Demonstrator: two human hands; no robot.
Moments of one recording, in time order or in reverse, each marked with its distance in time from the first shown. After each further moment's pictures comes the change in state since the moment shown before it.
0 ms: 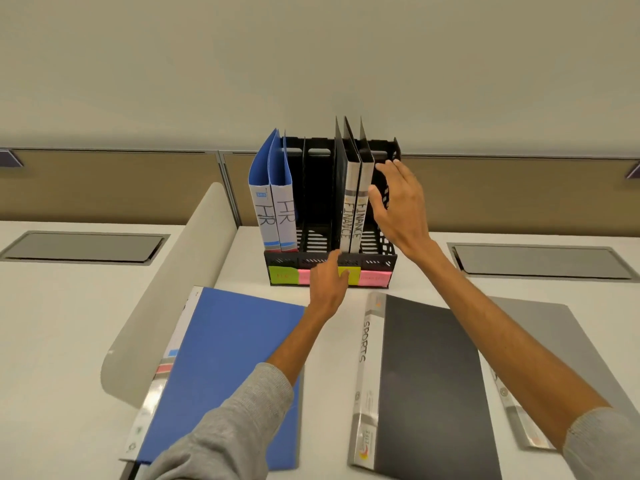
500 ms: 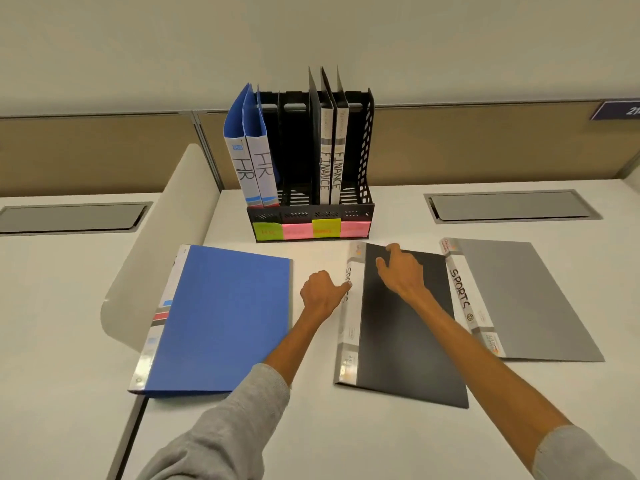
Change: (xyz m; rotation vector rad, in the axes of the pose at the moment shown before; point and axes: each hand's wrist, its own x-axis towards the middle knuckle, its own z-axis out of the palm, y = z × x) left_hand -0.113 -0.014 0.036 0.240 -0.304 -0.320; right_hand -0.203 0.065 0.006 -0.181 -0.501 0.597
